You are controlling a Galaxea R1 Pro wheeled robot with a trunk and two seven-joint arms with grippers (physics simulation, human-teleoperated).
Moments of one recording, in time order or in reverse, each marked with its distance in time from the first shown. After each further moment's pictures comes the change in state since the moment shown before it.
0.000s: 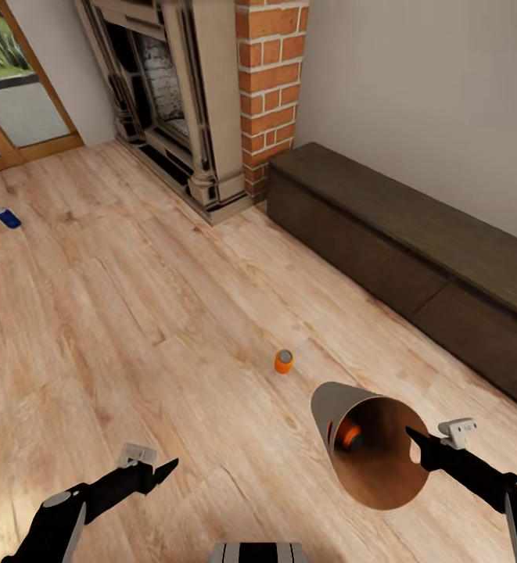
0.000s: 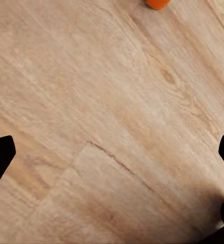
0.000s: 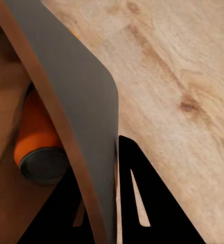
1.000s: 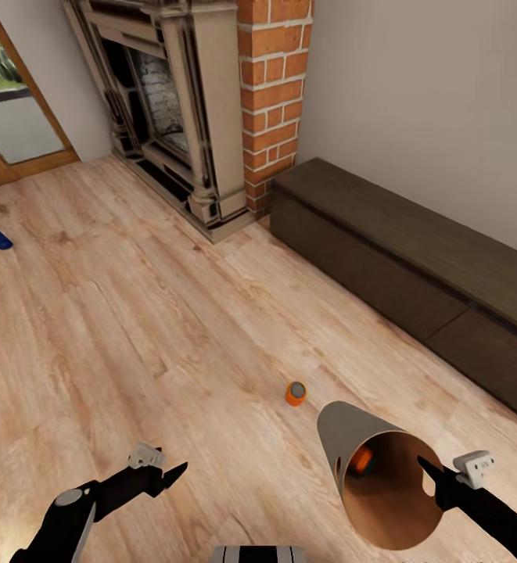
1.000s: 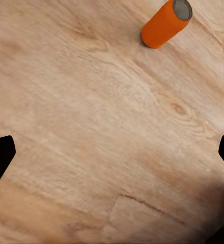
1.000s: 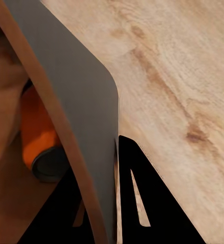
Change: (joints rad) left arm 0.000 -0.005 -0.066 0.005 -0.052 -0.092 -0.009; right arm 0.096 0.005 -0.080 0.065 -0.008 -0.208 0.043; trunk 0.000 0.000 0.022
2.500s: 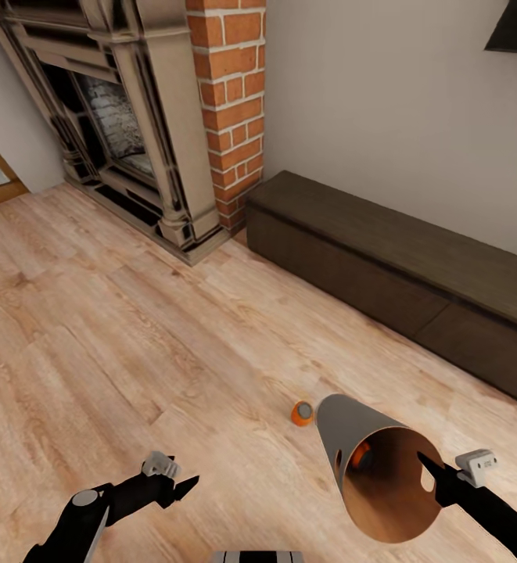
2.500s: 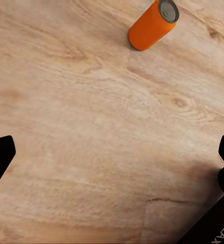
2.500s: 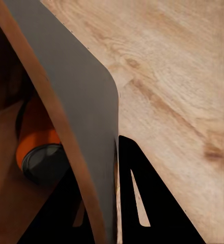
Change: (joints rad) left arm 0.001 -0.001 -0.104 0.038 -0.018 -0.007 0.008; right arm 0.002 -0.001 0.000 0.004 -0.066 -0.003 0.005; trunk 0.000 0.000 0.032
